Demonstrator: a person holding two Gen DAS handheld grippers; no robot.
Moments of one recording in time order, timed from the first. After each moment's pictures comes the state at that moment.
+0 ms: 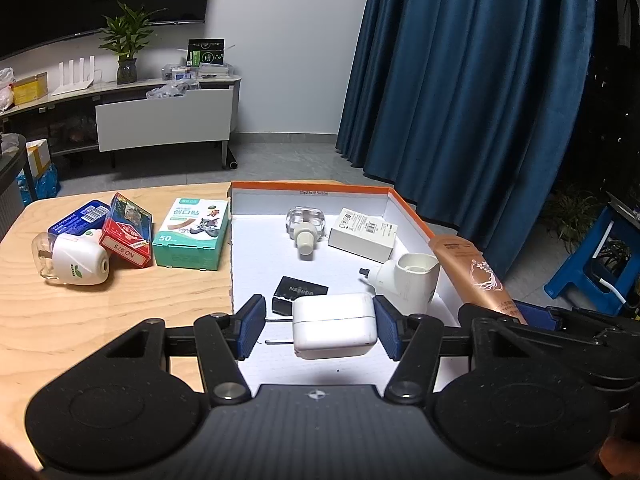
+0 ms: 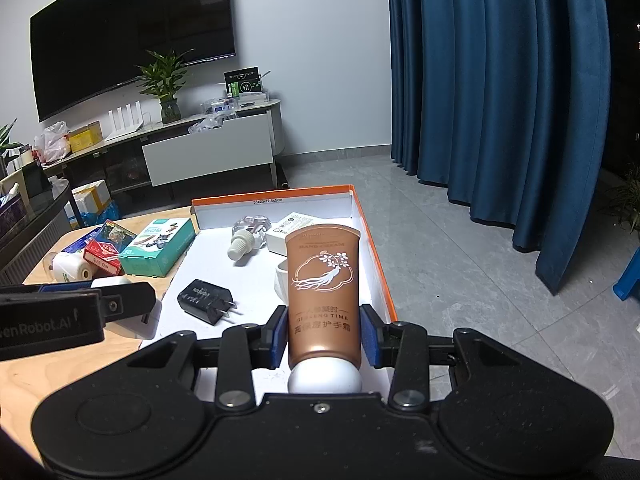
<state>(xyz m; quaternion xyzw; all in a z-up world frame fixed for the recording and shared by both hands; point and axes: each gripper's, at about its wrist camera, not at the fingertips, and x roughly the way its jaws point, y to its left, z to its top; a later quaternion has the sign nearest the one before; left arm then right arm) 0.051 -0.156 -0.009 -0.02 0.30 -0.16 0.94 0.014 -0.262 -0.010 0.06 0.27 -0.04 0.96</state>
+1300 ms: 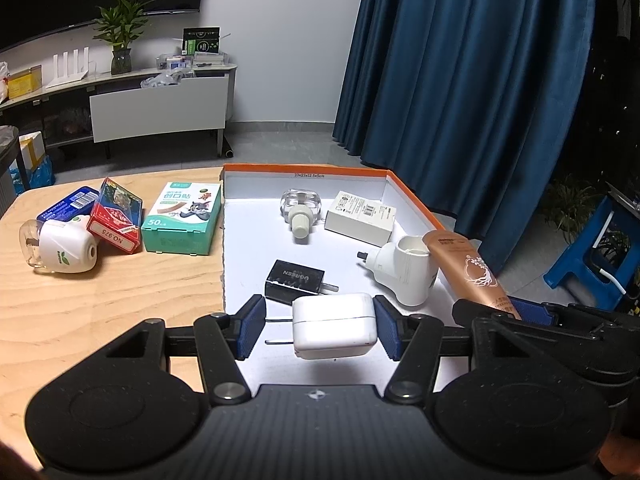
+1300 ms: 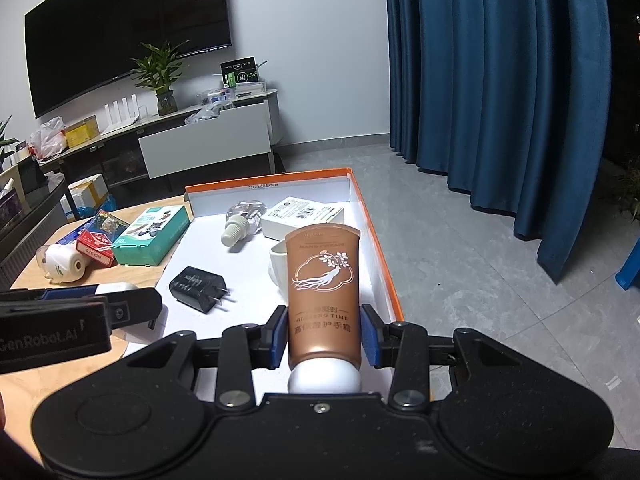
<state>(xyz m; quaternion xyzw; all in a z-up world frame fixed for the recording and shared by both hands) 0.054 -0.163 -0.019 -0.02 0.32 -0.16 0.93 0.017 -0.262 -0.025 0.06 0.29 -0.05 0.96</state>
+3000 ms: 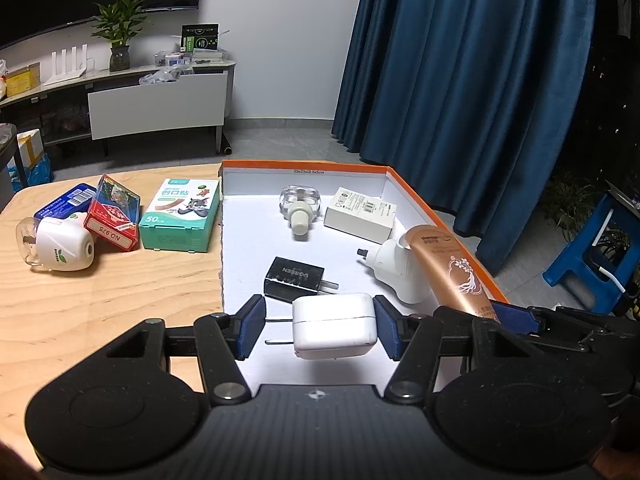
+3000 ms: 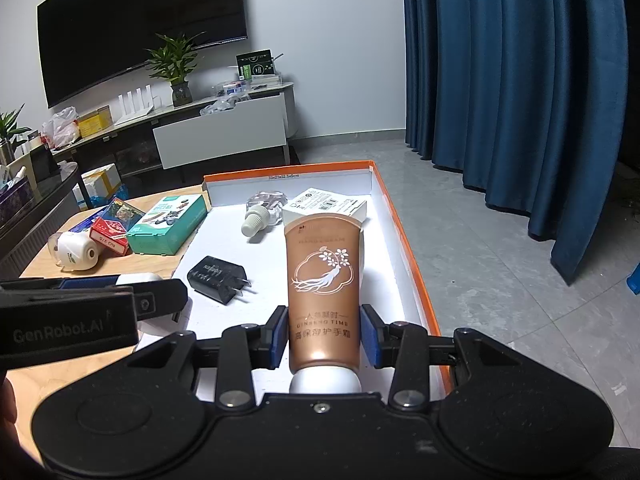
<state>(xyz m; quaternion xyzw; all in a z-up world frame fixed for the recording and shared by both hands) 0.058 -0.162 -0.020 -0.02 0.32 -0.17 0.93 0.021 -0.251 -0.024 0.05 0.29 -0.02 0.95</state>
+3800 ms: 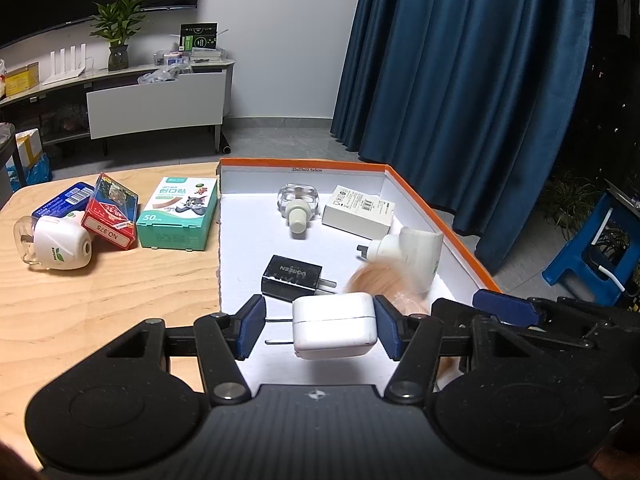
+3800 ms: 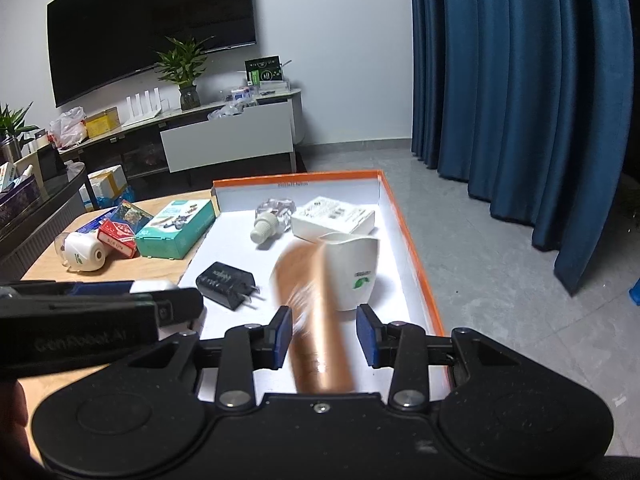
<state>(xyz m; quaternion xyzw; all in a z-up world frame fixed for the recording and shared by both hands) 0.057 -0.162 -0.022 -0.02 0.32 -0.17 0.93 0.019 -0.248 -0.019 0.03 0.29 -0.02 0.96</state>
